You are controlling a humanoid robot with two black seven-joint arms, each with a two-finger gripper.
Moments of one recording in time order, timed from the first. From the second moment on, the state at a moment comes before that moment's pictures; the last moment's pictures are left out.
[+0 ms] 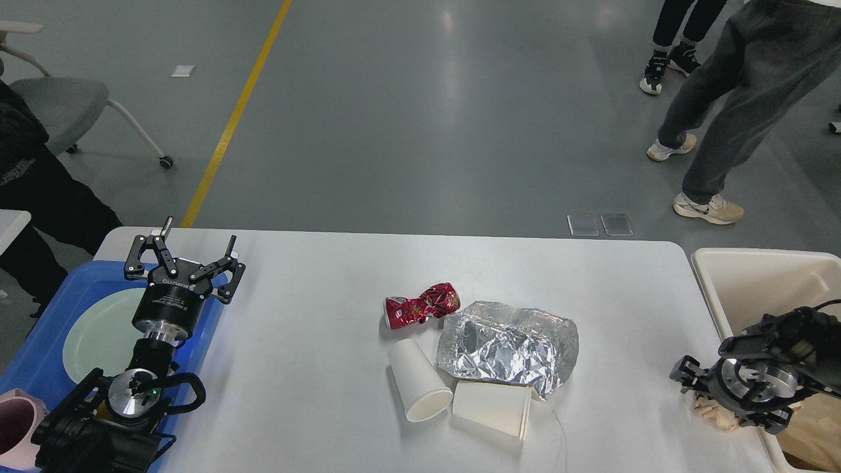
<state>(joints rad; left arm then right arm) -0.39 0.14 -1.34 -0.61 -0.02 -0.67 -0.14 1.14 -0.43 -1.07 0.92 0.07 0.12 -0.27</state>
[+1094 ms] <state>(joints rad) -0.39 0.14 -1.34 -0.61 -0.02 -0.67 -0.14 1.40 -0.48 -1.15 1.13 0.08 0.26 -0.30</state>
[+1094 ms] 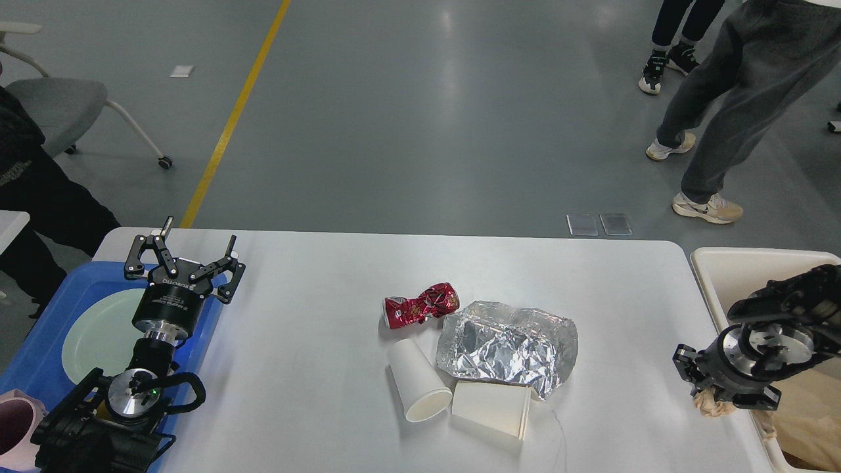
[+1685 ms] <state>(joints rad) -0.38 0.14 -1.34 -0.61 -0.02 -0.67 -0.14 2.26 -0.38 -1.49 1.57 0.18 0.68 -0.30</state>
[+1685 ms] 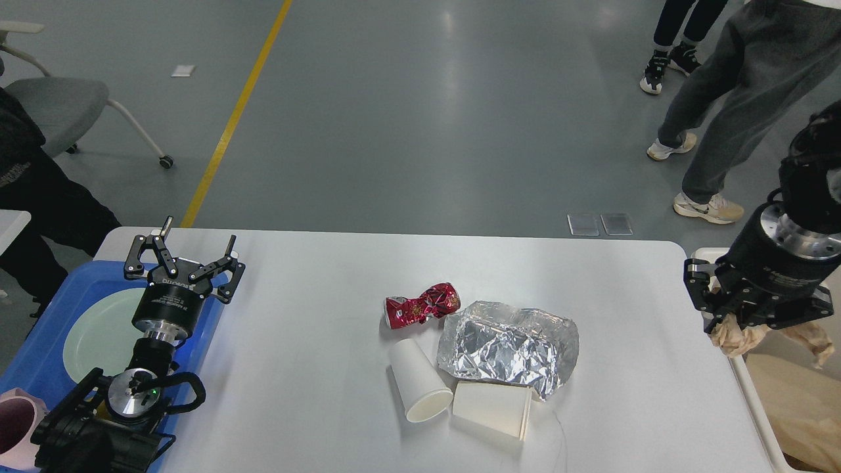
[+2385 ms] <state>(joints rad) -0.38 0.14 -1.34 -0.61 -0.02 -0.67 -0.14 2.15 -0.55 -1.73 1.48 0.17 0.37 -0.15</state>
